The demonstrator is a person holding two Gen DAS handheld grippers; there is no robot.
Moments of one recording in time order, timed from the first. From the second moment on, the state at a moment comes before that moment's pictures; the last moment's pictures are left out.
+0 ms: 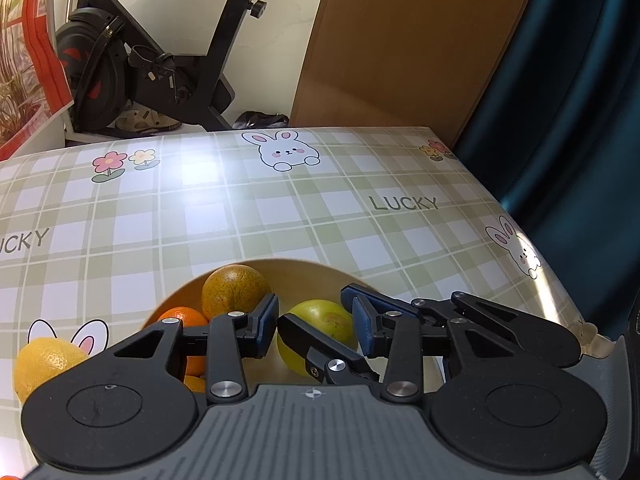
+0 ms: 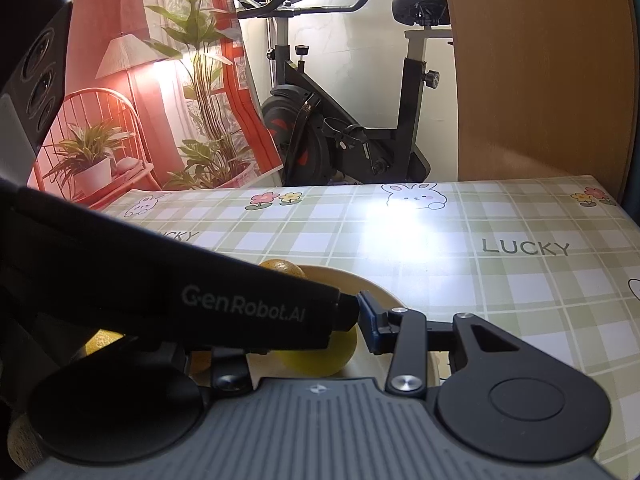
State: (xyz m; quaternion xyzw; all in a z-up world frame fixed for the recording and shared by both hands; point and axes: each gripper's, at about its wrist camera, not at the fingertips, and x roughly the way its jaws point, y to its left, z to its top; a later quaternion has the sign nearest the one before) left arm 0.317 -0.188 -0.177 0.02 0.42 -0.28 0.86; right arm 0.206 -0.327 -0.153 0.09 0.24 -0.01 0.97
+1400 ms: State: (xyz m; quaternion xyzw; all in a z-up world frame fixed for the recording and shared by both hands) left arm 0.251 0.000 -0.094 0.04 0.33 -0.24 0.91; right arm 0.166 -0.230 -0.117 0.03 0.23 0.05 0.97
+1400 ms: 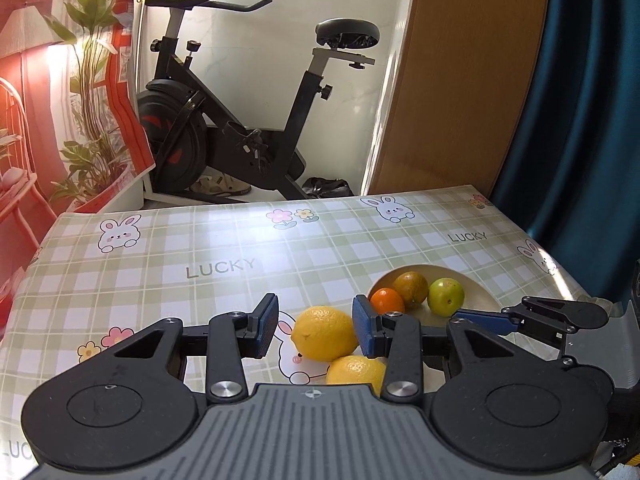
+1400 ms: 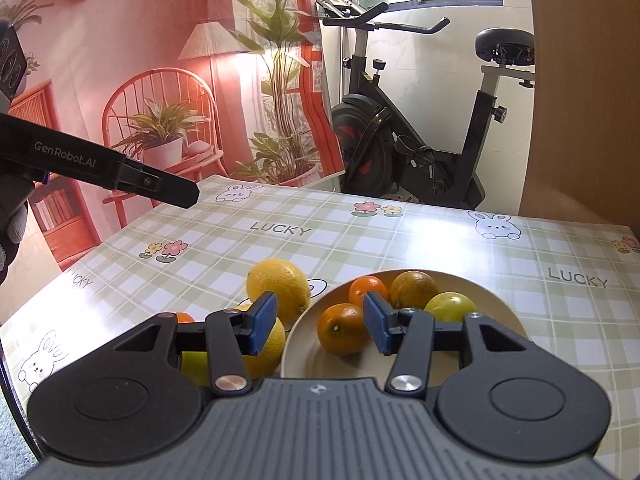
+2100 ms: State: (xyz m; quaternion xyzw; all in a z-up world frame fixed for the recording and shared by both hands) left arm 0.265 0.003 -0.148 0.02 0.38 -0.26 0.89; right arm 0.189 -0.196 -0.153 0.00 0.28 0.11 0.95
